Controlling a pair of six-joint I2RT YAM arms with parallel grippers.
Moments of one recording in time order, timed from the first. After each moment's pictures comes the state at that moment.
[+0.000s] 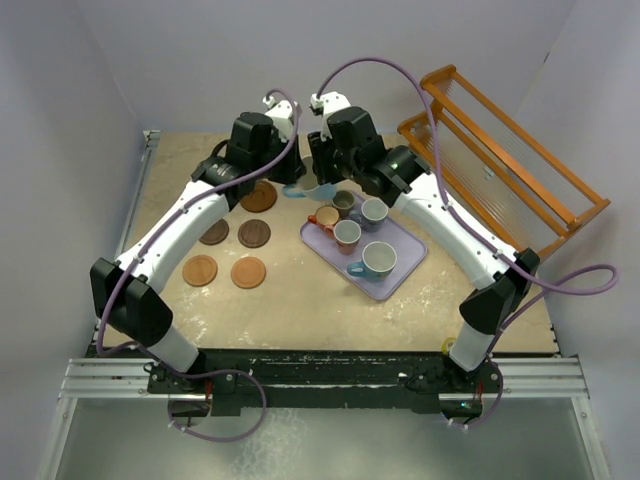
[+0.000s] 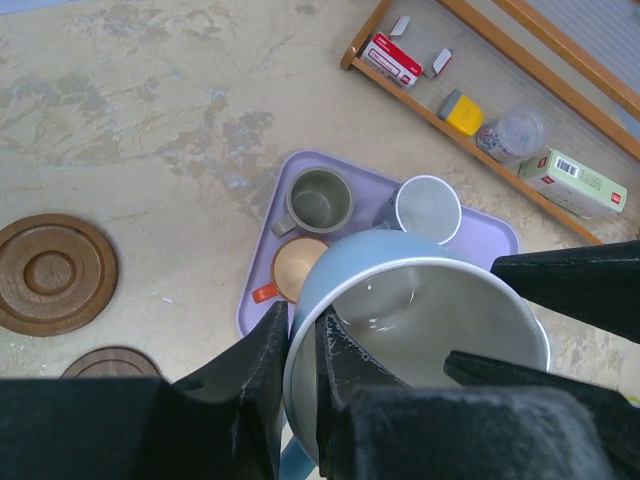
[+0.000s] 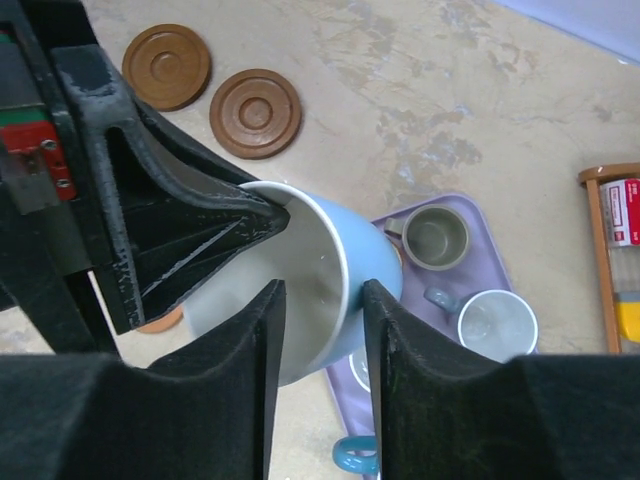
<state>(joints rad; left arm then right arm) -0.50 1.59 1.59 -0.48 0.12 -0.25 0.75 1.74 1.94 -0.75 0.22 0.17</state>
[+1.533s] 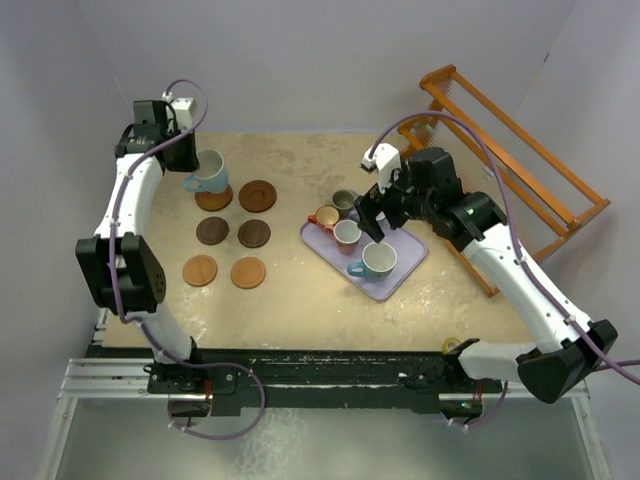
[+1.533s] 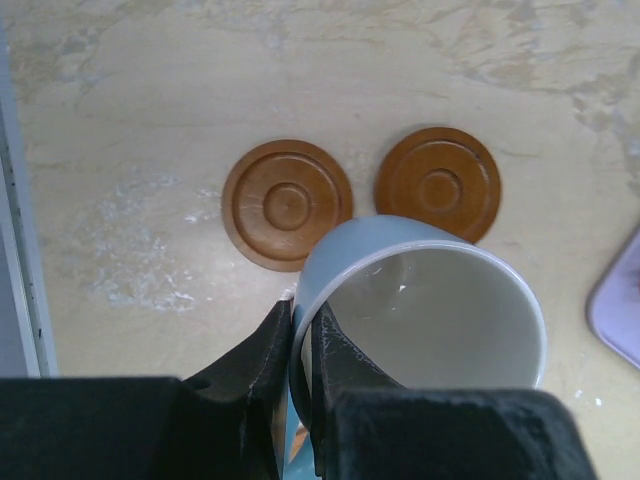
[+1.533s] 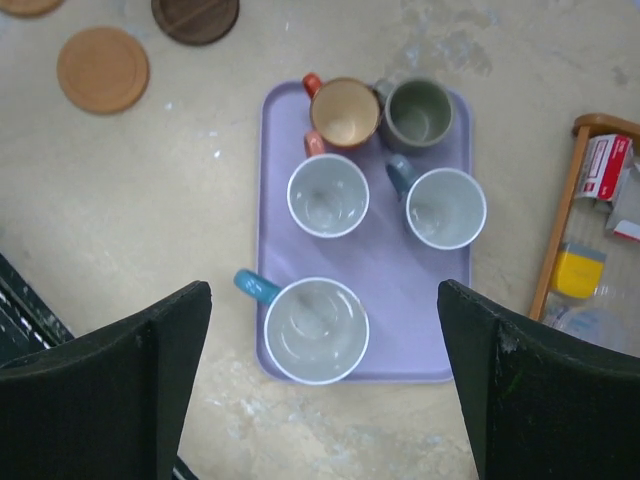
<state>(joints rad) 0.07 1.72 1.65 -0.66 0.18 0.08 0.54 1.27 1.41 -0.74 -0.16 -0.22</state>
